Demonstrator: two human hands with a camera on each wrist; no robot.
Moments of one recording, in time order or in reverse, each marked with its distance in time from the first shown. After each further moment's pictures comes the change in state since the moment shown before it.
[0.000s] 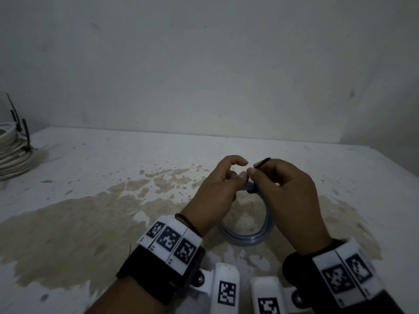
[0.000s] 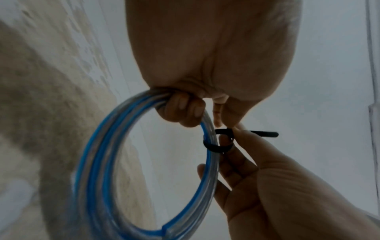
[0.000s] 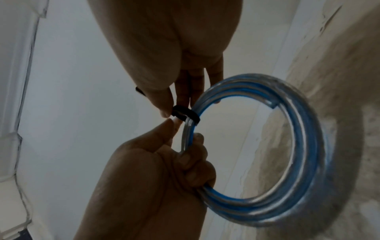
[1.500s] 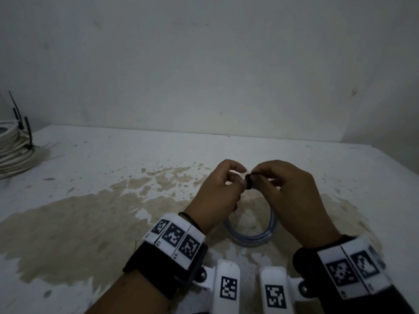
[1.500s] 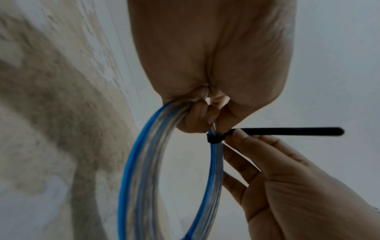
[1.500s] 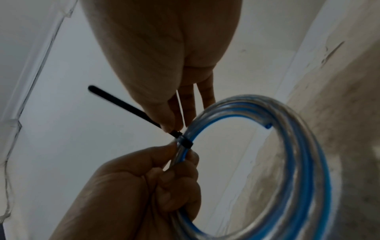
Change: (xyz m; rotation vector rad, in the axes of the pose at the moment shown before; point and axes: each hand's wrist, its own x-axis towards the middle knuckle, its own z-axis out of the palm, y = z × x) left_hand -0.001 -0.008 0.001 -0.014 0.022 -0.030; right_hand 0.006 0.016 -0.006 -0.209 -0.118 -0.291
